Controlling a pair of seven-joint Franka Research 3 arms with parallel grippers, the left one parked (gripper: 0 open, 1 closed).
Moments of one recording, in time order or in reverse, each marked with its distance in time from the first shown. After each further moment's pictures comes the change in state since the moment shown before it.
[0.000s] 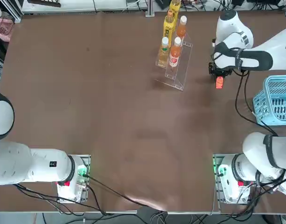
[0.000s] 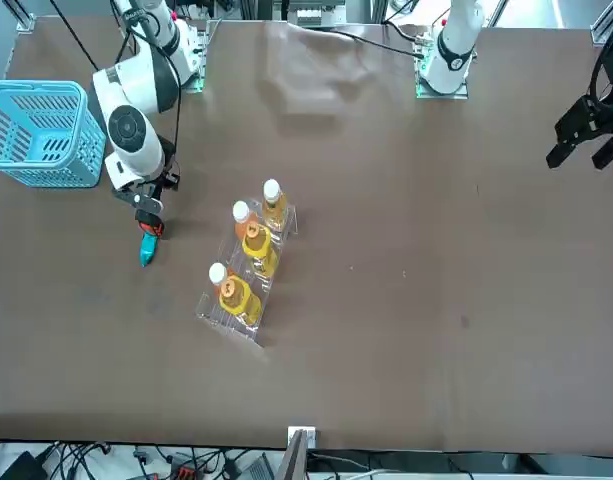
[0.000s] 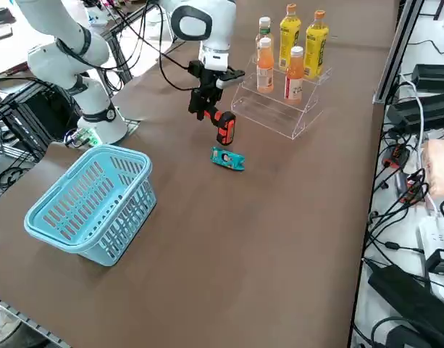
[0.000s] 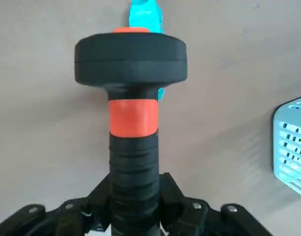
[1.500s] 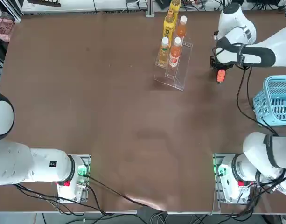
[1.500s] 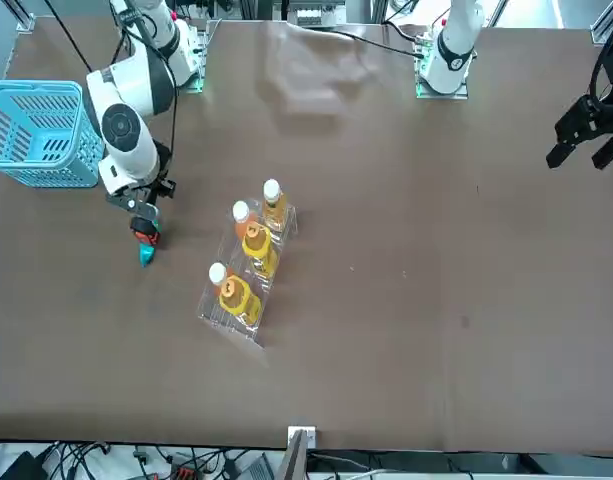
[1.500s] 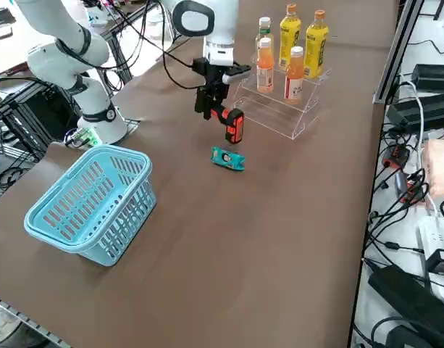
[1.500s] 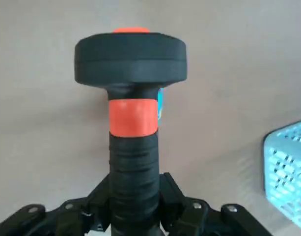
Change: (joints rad) arm -0.024 0.009 -0.009 0.078 -0.040 -0.002 -0.072
